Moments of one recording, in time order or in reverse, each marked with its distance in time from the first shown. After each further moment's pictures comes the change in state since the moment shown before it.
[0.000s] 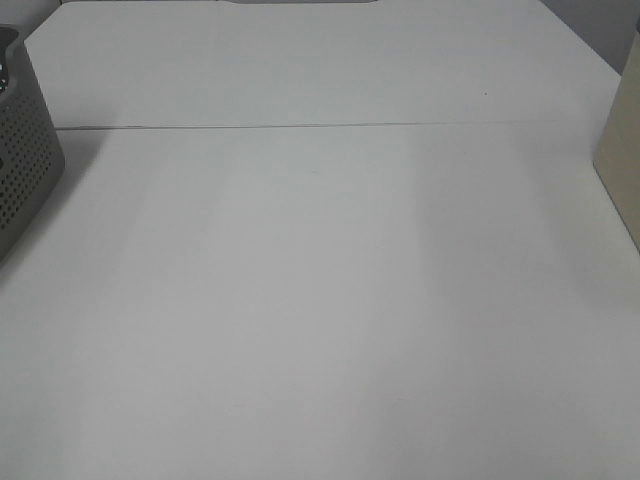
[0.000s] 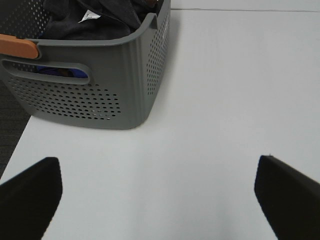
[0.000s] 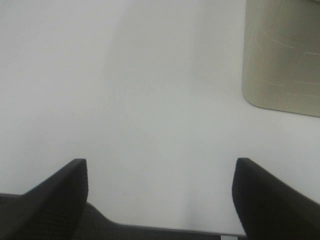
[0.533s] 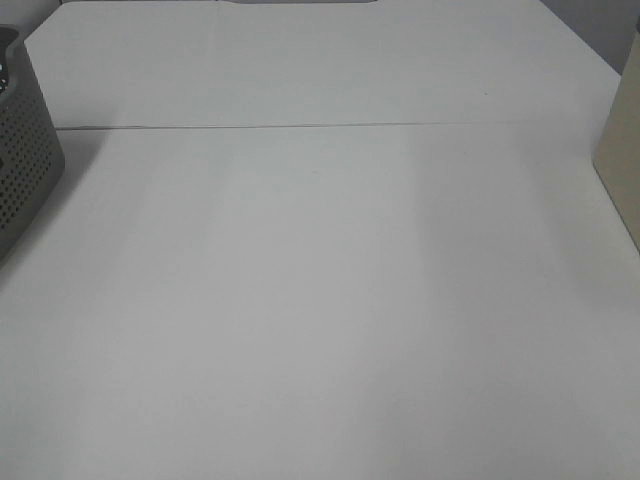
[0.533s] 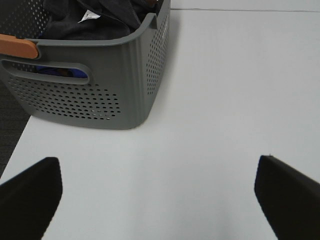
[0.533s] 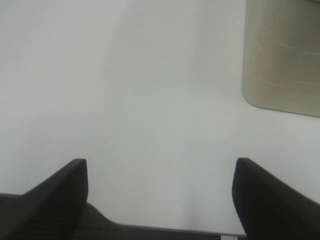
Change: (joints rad) left arm 0.000 0.000 0.000 0.000 0.000 0.000; right arm 0.000 0.000 0.000 0.000 0.000 0.000
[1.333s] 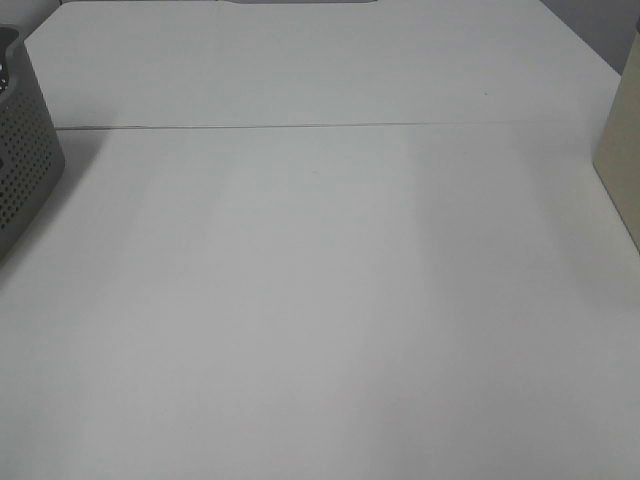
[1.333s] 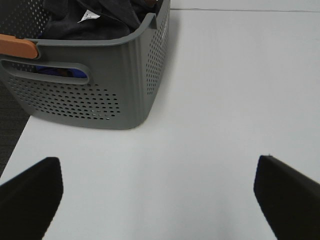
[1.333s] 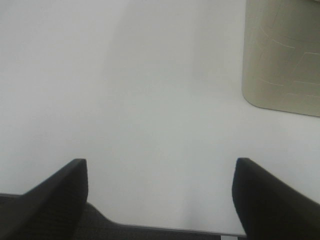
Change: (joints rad) left arm 0.000 0.000 0.000 0.000 0.000 0.000; right arm 0.000 0.000 0.000 0.000 0.000 0.000
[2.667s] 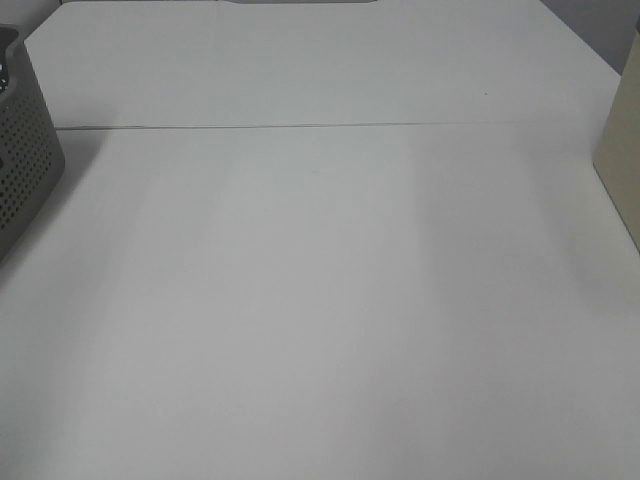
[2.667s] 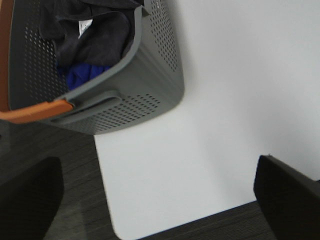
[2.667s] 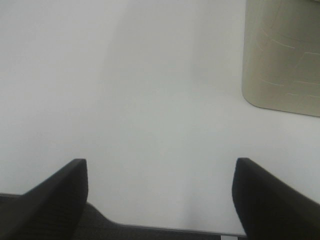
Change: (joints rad) left arm 0.000 0.460 -0.310 0.067 0.113 0.515; right arm 0.000 0.000 0.000 0.000 0.000 0.000
